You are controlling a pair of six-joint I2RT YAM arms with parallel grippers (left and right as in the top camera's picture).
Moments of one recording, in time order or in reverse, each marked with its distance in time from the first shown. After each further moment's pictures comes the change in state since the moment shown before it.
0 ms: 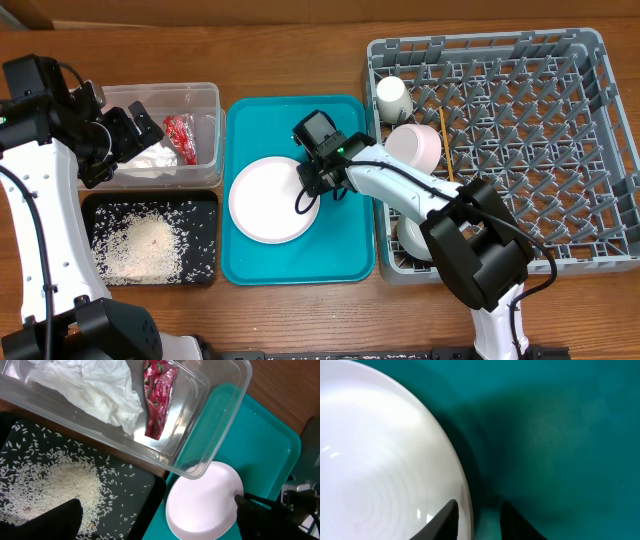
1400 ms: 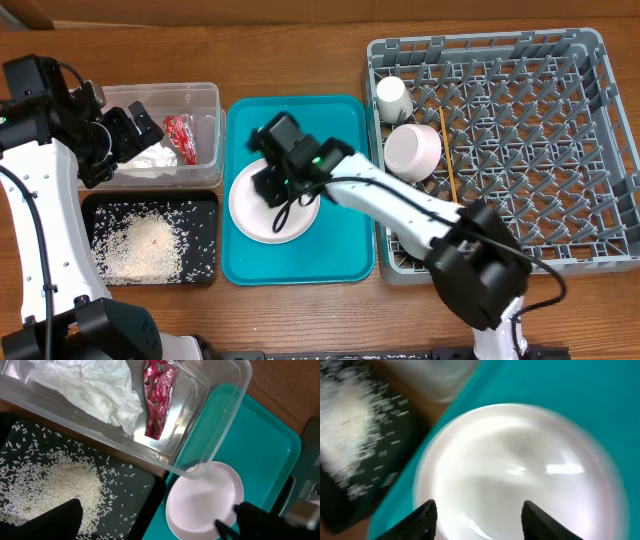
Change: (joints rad) left arm 0.000 0.000 0.000 0.000 0.000 0.000; right arm 0.116 -0.058 0.121 -0.028 -0.123 -0.035
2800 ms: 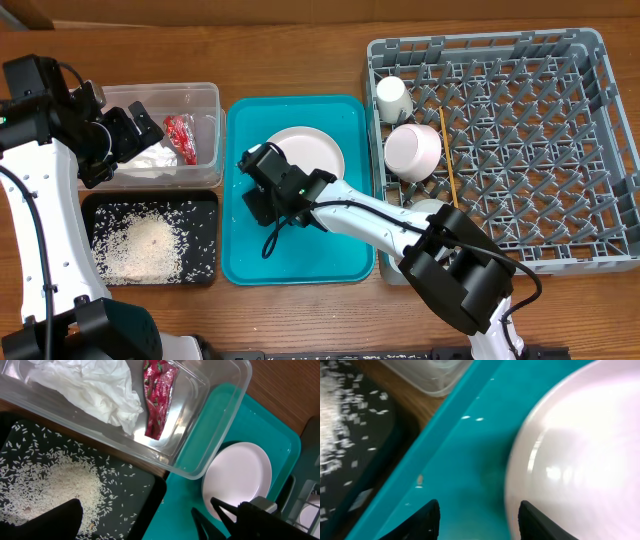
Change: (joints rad) left arm 0.000 0.000 0.000 0.000 0.000 0.000; right arm 0.099 0.045 -0.137 0.242 0.124 0.076
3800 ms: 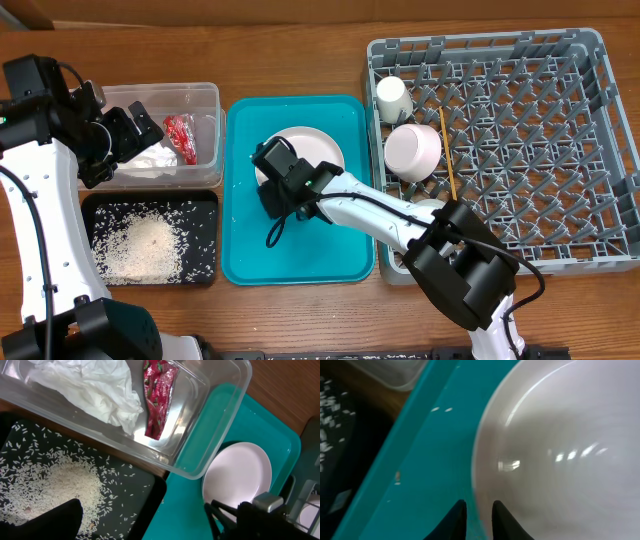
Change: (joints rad) left arm 0.000 0.000 0.000 0.000 0.000 0.000; right arm -0.037 0.000 0.005 -0.056 -0.047 0.053
